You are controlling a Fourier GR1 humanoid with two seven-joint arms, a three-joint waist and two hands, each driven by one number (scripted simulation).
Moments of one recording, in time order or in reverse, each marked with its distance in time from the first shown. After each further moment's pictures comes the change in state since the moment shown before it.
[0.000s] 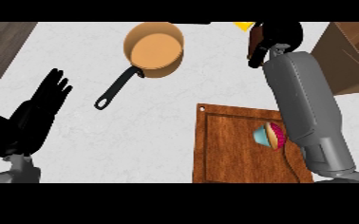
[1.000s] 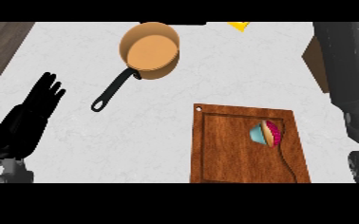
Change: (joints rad) left arm 0.022 0.009 0.042 0.013 0.014 -0.026 -0.010; right arm -0.245 -0.190 -0.049 -0.008 0.139 -0.144 0.196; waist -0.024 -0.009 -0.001
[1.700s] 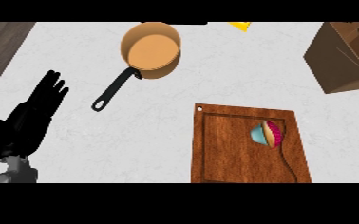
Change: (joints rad) left arm -0.015 -0.016 -0.007 -0.002 -0.015 0.000 0.009; right arm 0.083 -0.178 -0.084 0.221 -0.060 -0.163 -0.253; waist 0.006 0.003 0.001
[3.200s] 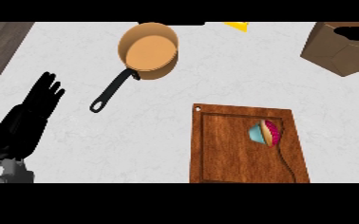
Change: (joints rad) left arm 0.016 -0.002 0.019 -0.016 -0.008 -0.005 0.004; right arm 0.150 -0.002 -0.402 0.162 -0.469 -0.401 -0.402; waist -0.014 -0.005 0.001
